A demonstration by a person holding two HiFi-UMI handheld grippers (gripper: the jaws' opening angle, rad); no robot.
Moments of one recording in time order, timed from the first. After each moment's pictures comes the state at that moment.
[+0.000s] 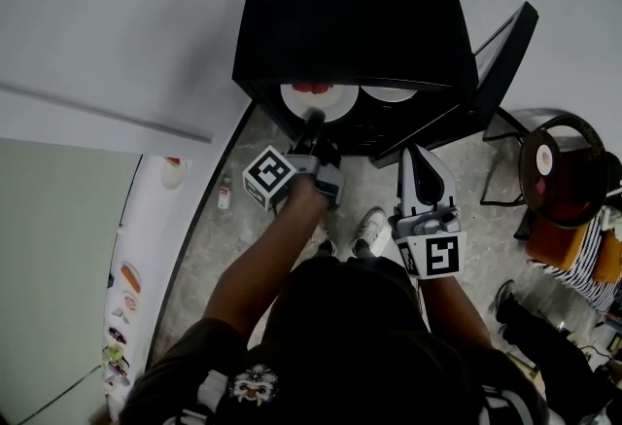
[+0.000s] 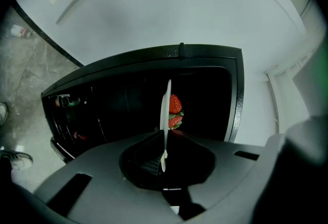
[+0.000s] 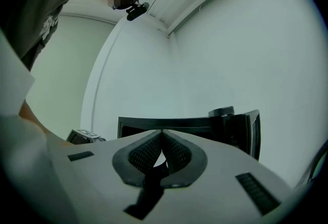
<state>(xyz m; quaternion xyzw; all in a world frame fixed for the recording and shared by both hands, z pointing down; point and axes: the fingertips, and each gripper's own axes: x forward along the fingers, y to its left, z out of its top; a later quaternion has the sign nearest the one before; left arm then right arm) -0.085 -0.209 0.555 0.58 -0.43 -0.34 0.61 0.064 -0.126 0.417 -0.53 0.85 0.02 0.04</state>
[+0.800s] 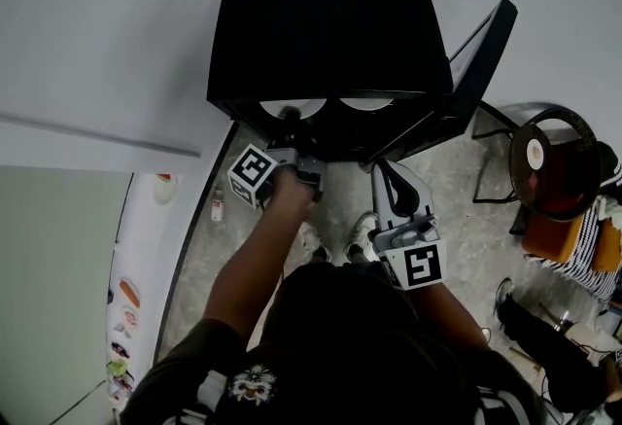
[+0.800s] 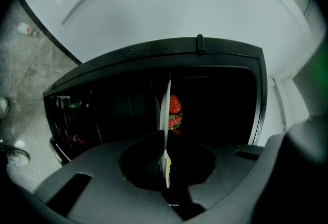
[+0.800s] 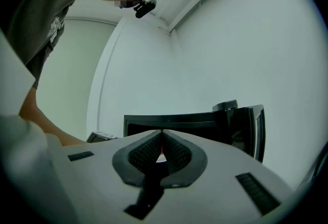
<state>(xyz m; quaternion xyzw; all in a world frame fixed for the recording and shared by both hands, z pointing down) -0.091 -0.244 0.571 0.54 -0.46 -0.35 0.61 0.057 -0.121 0.422 -0.51 0.86 0.00 0.03</state>
